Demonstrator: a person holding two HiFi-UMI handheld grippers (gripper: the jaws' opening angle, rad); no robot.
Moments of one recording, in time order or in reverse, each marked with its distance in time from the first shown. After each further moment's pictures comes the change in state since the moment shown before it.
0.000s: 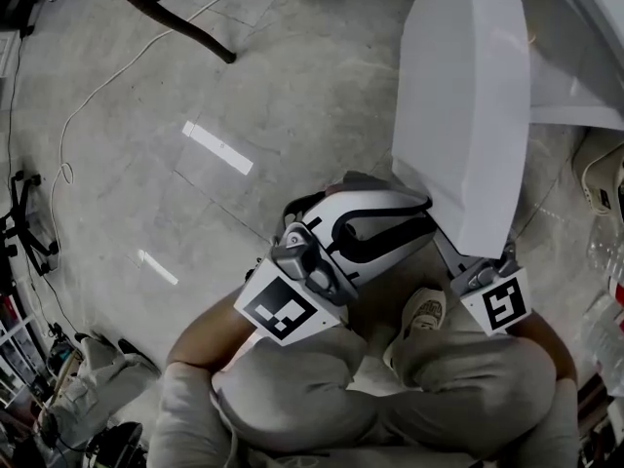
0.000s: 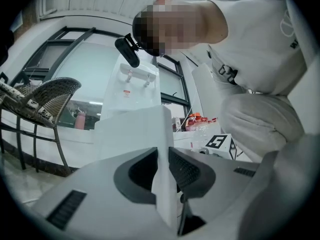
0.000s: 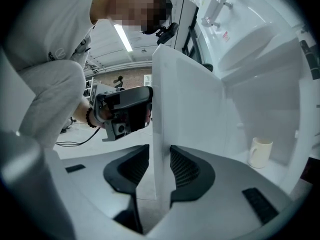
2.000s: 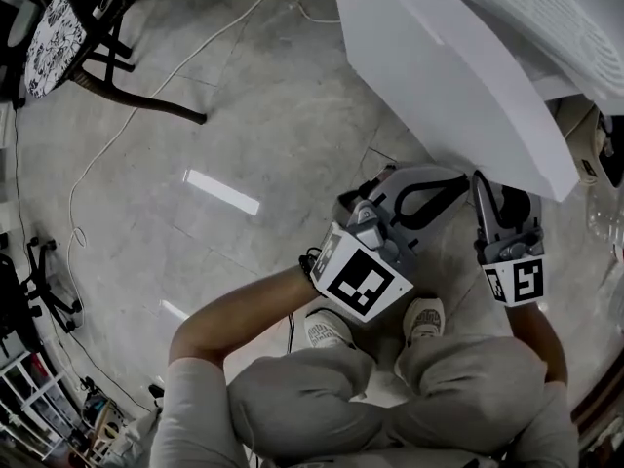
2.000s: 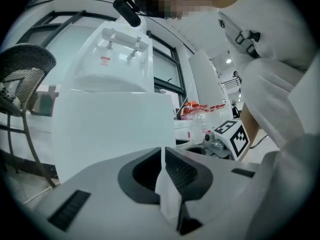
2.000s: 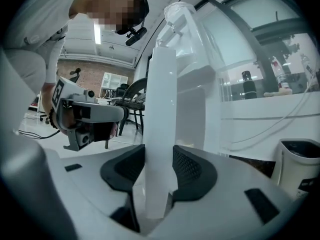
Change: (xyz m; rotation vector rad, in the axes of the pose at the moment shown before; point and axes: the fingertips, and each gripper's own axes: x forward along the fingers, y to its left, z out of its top) left arm 0.133 -0.014 -0.040 0.016 0.112 -0.081; right arm -0.105 -0.139 -0.017 0.037 -0.067 -0.547
